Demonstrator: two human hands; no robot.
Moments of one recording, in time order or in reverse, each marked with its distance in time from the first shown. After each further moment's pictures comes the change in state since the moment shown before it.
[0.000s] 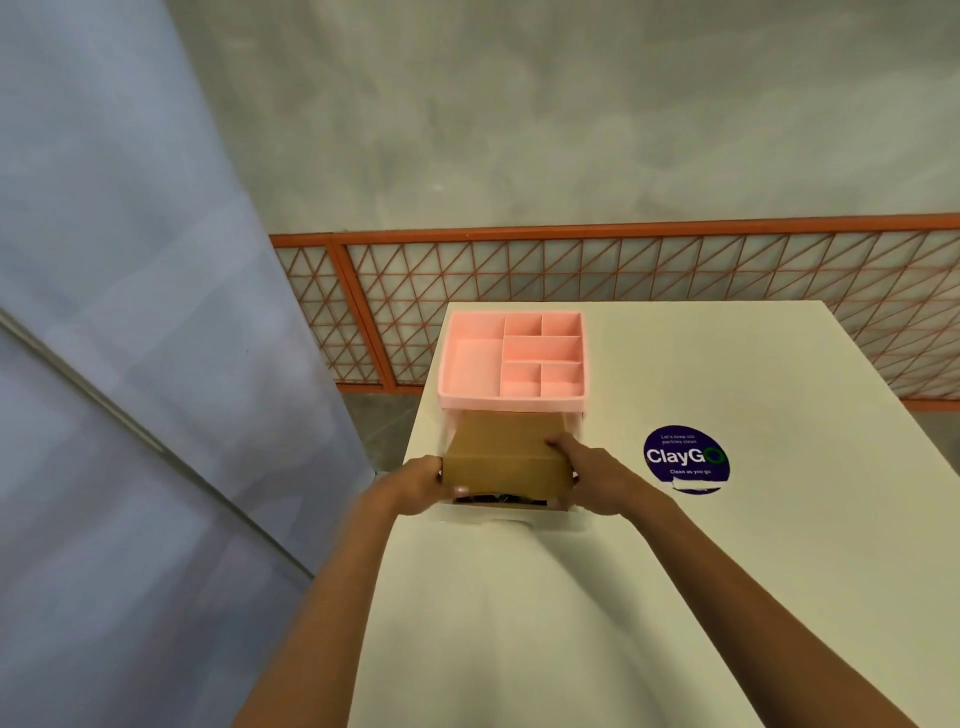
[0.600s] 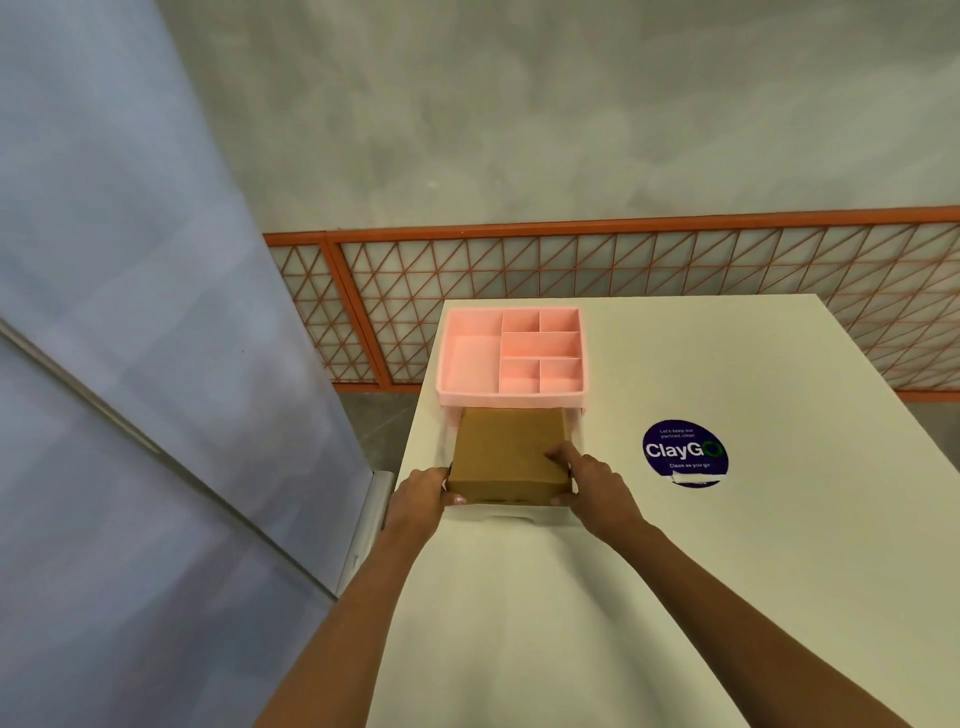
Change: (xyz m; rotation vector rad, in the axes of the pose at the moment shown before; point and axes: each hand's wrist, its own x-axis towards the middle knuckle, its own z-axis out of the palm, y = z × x) left_hand 0.012 -0.018 0.043 0.152 0.380 -0.072; right_hand 0.012 0.026 0.044 -0.116 0.320 -0.012
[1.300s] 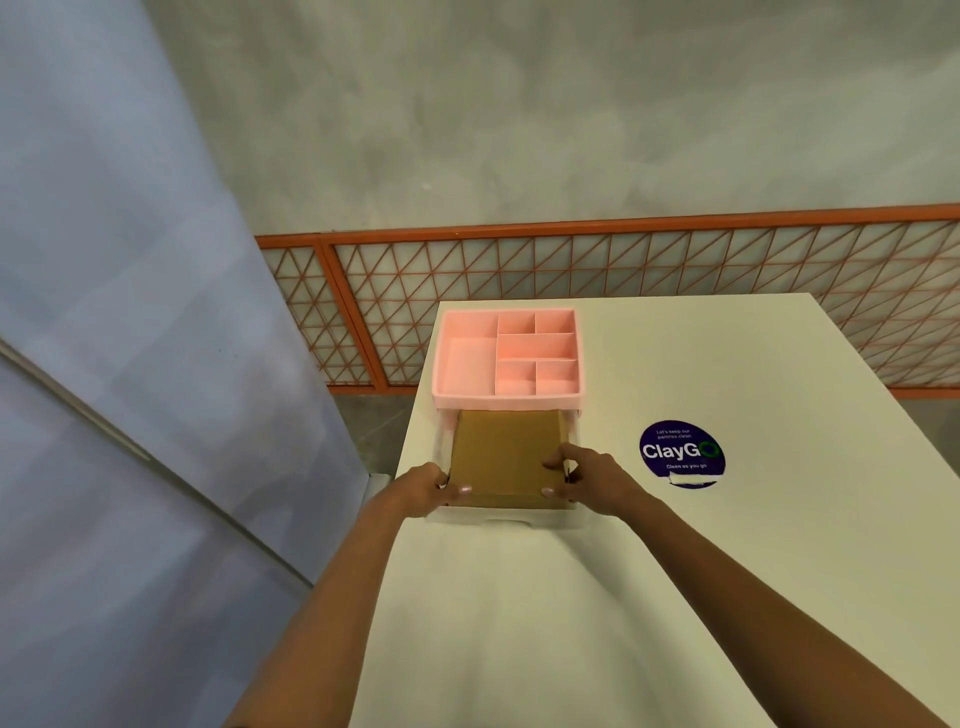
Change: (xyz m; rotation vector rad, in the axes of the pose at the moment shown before) left_hand 0.021 0.002 -0.024 -0.112 -0.371 -0.075; right_hand 0.017 0.008 -0.020 0.283 -0.187 0.066
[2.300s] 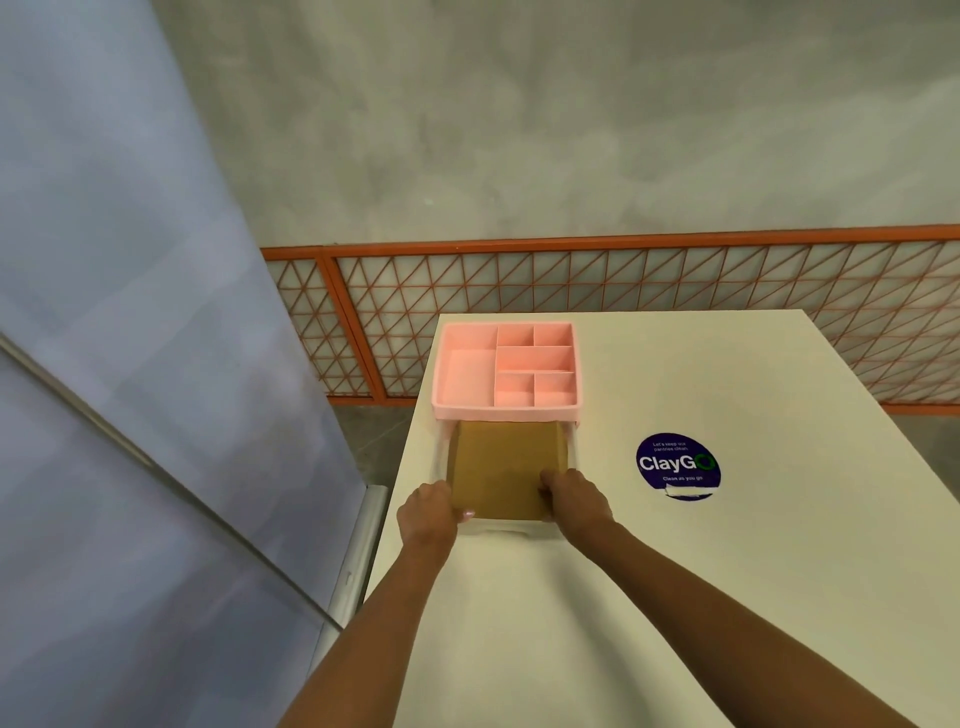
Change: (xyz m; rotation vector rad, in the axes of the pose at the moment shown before) left_hand -0.005 0.018 0.043 0.336 0.462 -0.117; right_hand 0.010 -0.005 0.038 -0.487 0.135 0.027
